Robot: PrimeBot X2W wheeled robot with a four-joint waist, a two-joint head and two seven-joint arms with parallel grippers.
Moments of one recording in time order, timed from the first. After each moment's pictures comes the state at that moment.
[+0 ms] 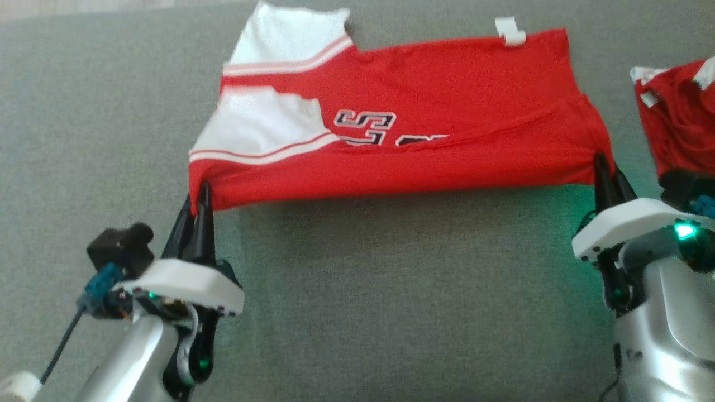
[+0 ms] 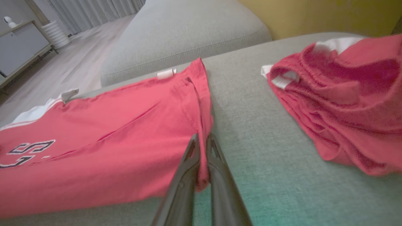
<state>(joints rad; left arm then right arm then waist) -0.28 0.34 -0.49 0.11 -0.75 0.25 -0.05 -0.39 -0.05 -0.16 0.52 0.19 0.13 0.06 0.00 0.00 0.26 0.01</state>
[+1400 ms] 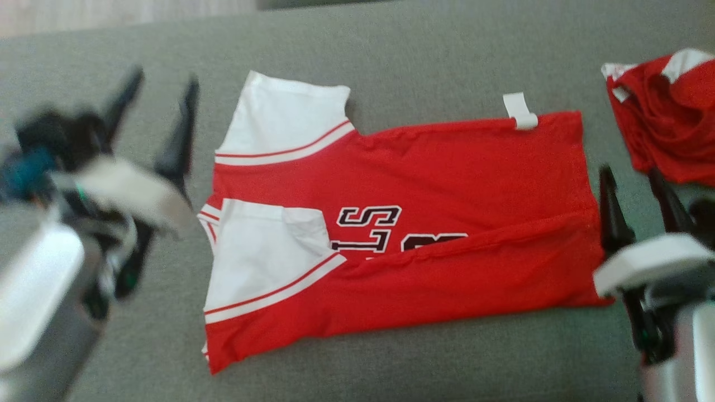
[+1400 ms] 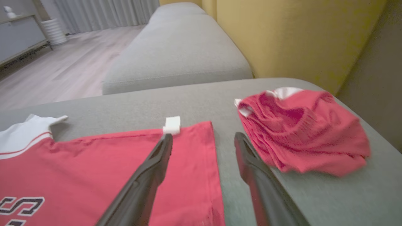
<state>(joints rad) -0.51 0.59 -0.51 -0.14 -0.67 0.23 0.24 -0.11 -0.04 -0.15 -0.01 0.12 0.13 0.19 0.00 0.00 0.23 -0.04</state>
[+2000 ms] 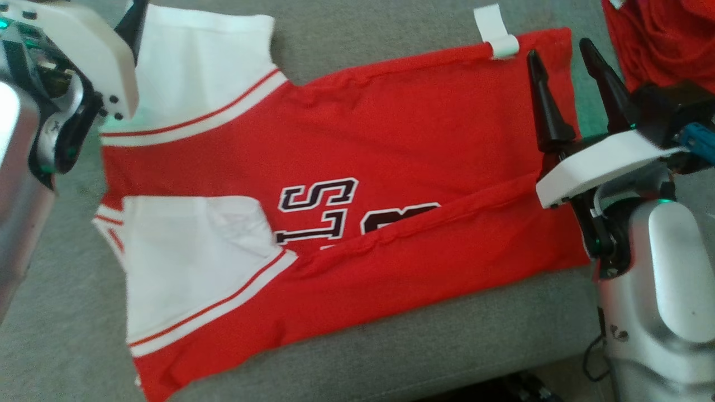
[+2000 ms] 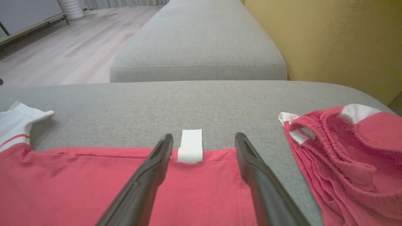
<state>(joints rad) -0.95 0.58 -0.60 0.26 -0.63 0.06 0.50 -0.42 -0.05 0.06 0.03 0.13 0.13 0.21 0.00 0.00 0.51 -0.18</state>
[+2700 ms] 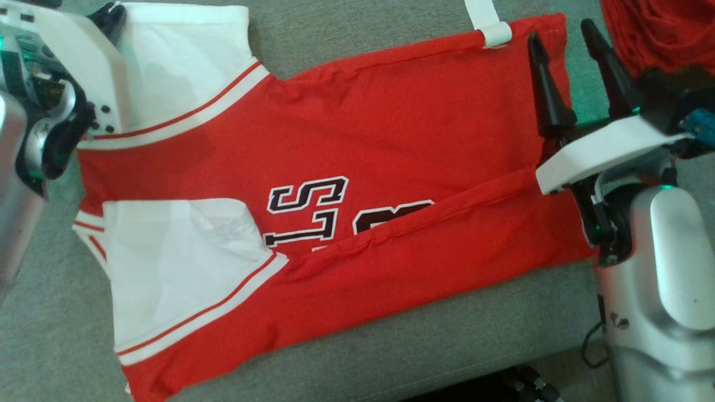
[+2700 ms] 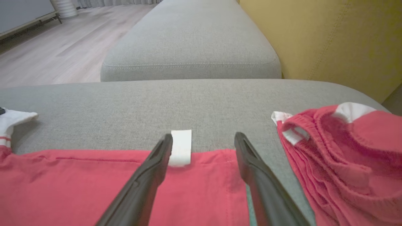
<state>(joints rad) -0.94 0.61 -0.61 0.27 -0.70 0.05 0.66 -0.46 -0.05 0.07 0.04 0.14 0.13 0.19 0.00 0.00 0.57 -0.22</state>
